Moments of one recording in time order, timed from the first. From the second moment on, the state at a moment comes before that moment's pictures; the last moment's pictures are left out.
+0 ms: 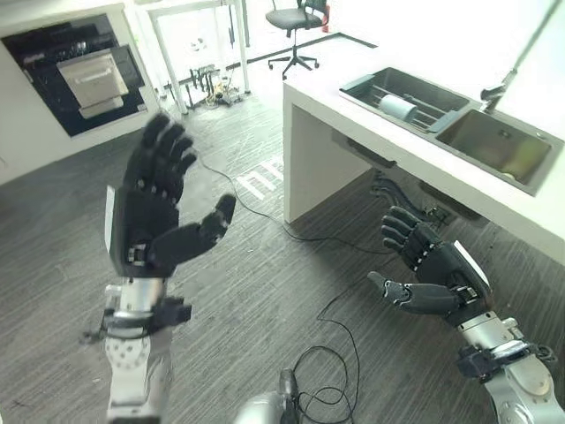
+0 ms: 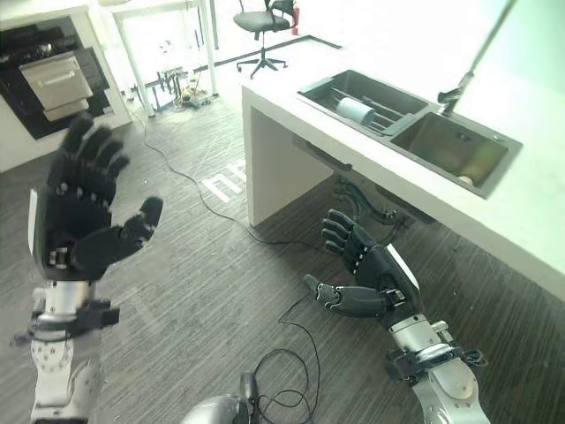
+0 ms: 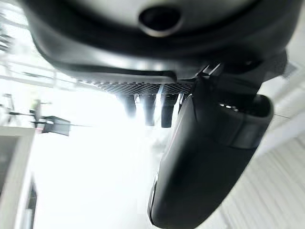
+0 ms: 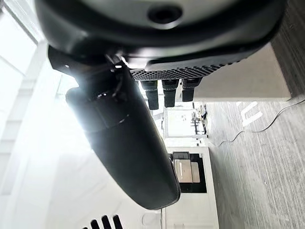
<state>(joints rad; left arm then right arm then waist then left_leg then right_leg) 0.06 0.37 0.13 -0.23 -0.48 -0.51 -0.14 0.31 -0.43 -0.07 -0.39 0.53 -0.08 0.32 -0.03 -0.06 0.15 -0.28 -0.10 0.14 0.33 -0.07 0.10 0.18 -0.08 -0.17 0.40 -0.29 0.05</state>
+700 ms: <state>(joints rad) 0.13 0.41 0.11 -0.28 -0.39 -0.48 -0.01 0.16 -0.48 -0.02 -0.34 0.53 -0.10 0.24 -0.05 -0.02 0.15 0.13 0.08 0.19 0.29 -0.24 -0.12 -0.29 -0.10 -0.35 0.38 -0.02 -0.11</state>
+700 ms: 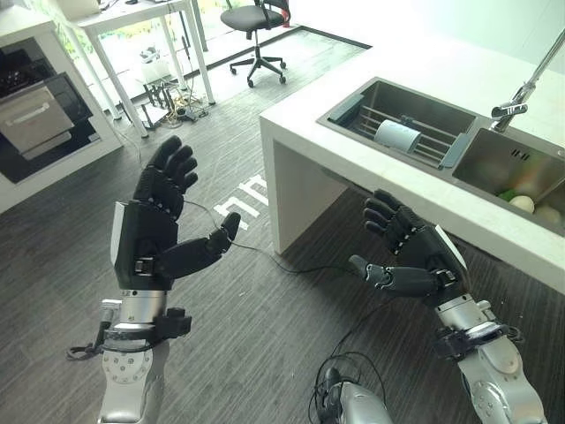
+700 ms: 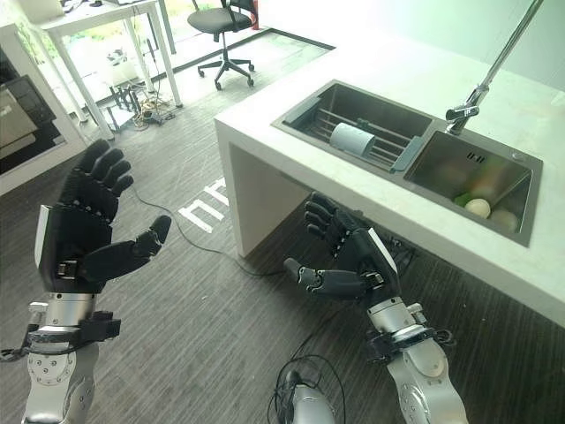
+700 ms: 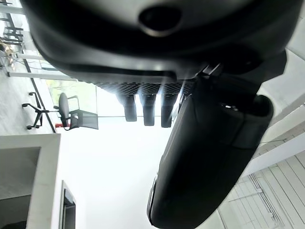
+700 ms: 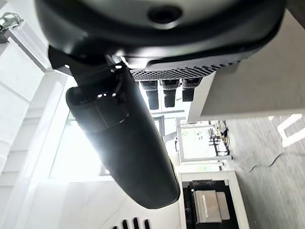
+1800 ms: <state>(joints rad) 0.00 0.45 0.07 -0.28 -0.35 -0.58 -0.04 0.11 -0.43 -0.01 -0.40 0.51 -0.12 0.21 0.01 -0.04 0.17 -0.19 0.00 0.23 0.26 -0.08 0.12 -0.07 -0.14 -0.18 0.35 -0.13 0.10</state>
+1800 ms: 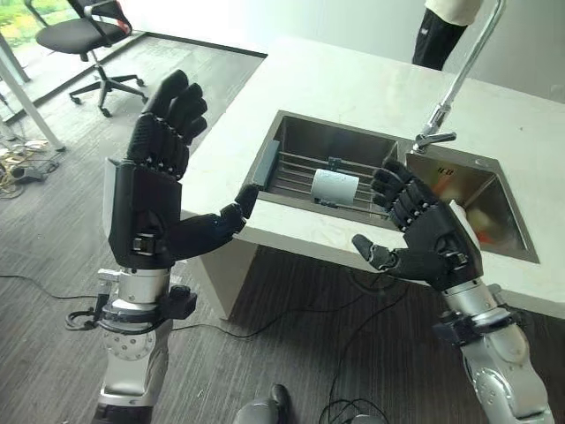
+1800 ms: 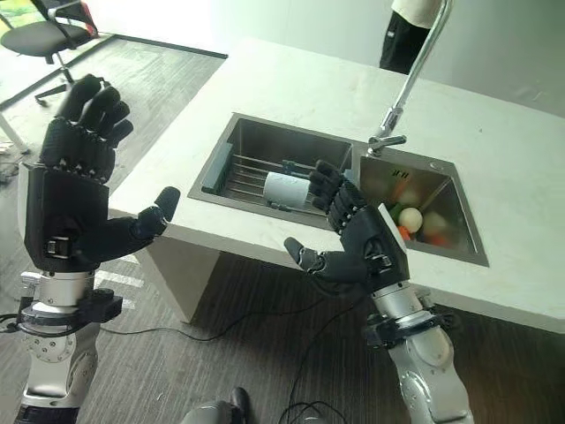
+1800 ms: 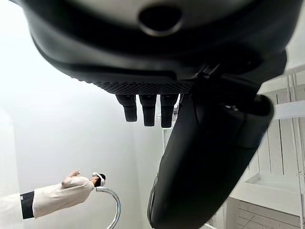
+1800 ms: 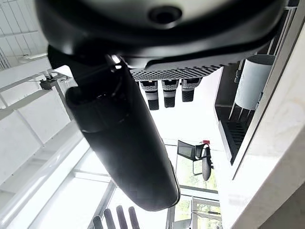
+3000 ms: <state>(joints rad) 0.07 0.38 0.07 -0.32 -0.48 -0.50 -0.16 0.10 -0.50 -0.05 -0.44 0.51 -0.13 0.30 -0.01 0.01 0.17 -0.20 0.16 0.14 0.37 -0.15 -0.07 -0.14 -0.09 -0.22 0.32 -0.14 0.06</state>
